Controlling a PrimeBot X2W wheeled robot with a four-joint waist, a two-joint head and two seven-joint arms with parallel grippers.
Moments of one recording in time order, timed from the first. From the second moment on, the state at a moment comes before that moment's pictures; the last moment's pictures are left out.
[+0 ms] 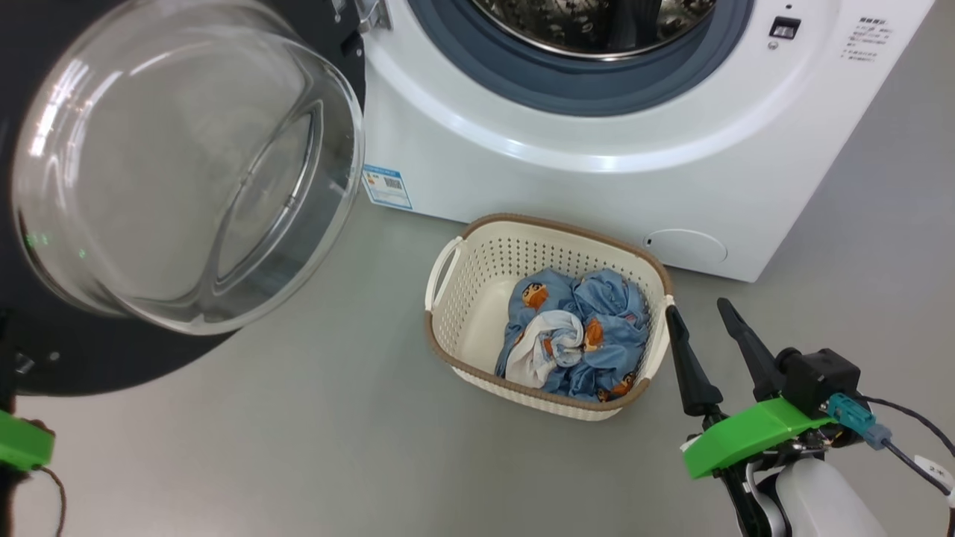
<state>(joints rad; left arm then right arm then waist) -0.48 0.57 -0.25 0.77 -0.89 -0.14 -0.24 -0.22 -0.05 0.13 0.39 0.30 0.13 -0.25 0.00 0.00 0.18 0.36</state>
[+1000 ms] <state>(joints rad) -0.74 0.71 -0.49 0.98 -1.10 -0.14 -0.25 -0.32 -0.06 0.17 0.40 0.30 0.13 -0.25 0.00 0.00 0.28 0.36</state>
